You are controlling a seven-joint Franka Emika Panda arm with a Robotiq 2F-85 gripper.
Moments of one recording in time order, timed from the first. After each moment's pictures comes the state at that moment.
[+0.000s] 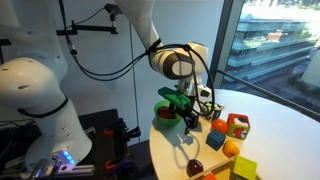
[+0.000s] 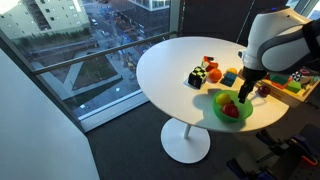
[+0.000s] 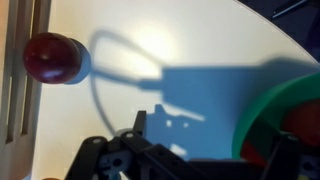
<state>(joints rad) -0.07 0.16 -0.10 -2.45 -0.19 2.43 -0.22</state>
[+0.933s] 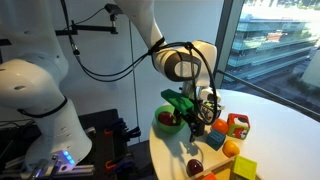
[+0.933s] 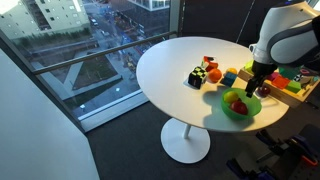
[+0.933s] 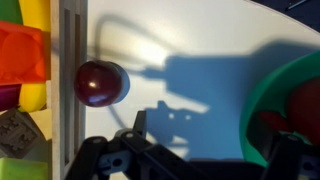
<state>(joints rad) -0.12 0.14 -0.15 -2.45 -0.20 2.43 -0.18</state>
